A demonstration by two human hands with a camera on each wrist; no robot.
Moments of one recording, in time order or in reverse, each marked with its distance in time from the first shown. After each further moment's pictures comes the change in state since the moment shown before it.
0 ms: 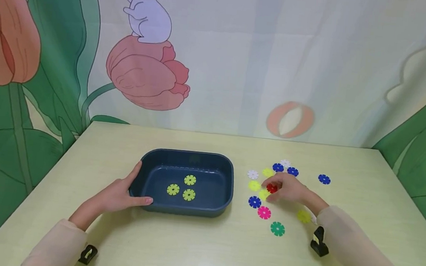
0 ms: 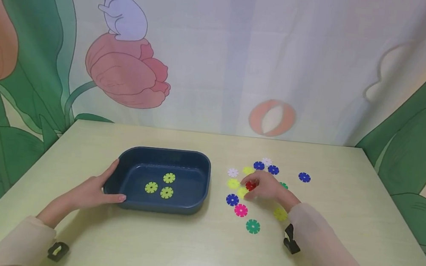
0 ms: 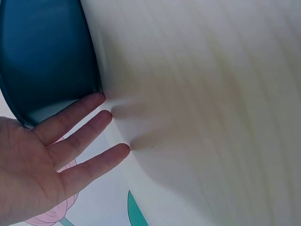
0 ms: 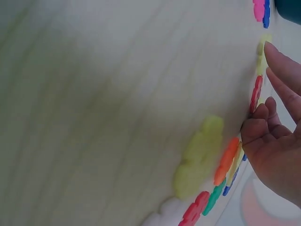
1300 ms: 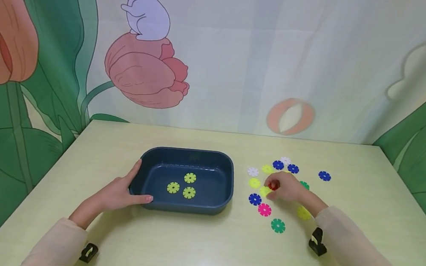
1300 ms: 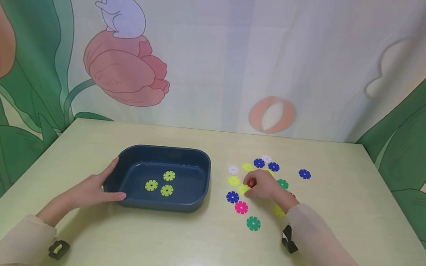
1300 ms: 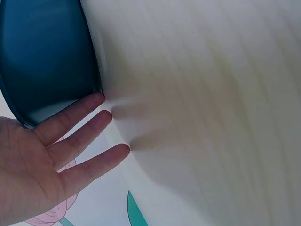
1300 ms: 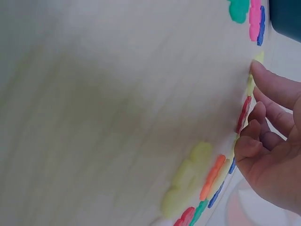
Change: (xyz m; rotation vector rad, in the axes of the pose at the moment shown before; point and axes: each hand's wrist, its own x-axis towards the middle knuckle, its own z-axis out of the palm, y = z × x) left_hand -0.001 0.002 -0.001 0.003 -0.003 -0.001; right_hand -0.001 -0.011 0.006 -0.054 0.017 0.025
